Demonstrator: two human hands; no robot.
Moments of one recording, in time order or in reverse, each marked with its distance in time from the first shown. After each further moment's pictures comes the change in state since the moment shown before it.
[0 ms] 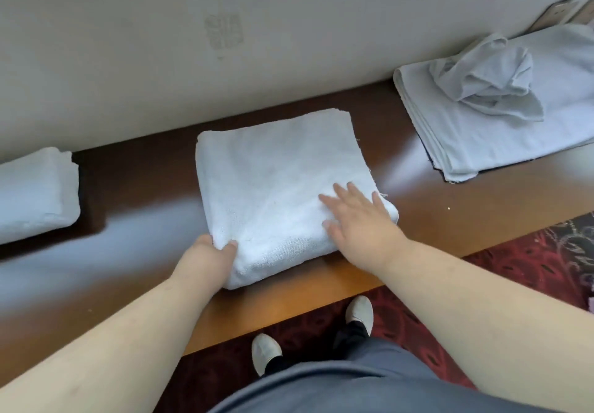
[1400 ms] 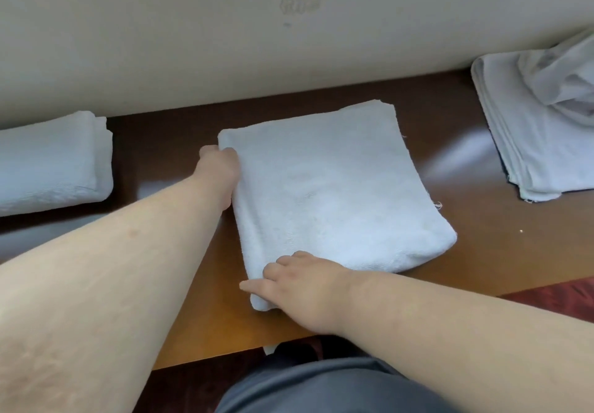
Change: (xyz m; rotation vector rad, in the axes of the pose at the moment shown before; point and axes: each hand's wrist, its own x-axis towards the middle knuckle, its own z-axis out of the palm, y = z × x) left_hand 0.112 0.052 -0.073 -0.592 0.112 -0.145; right_hand 0.016 -0.150 0.029 -0.203 -0.393 -0.806
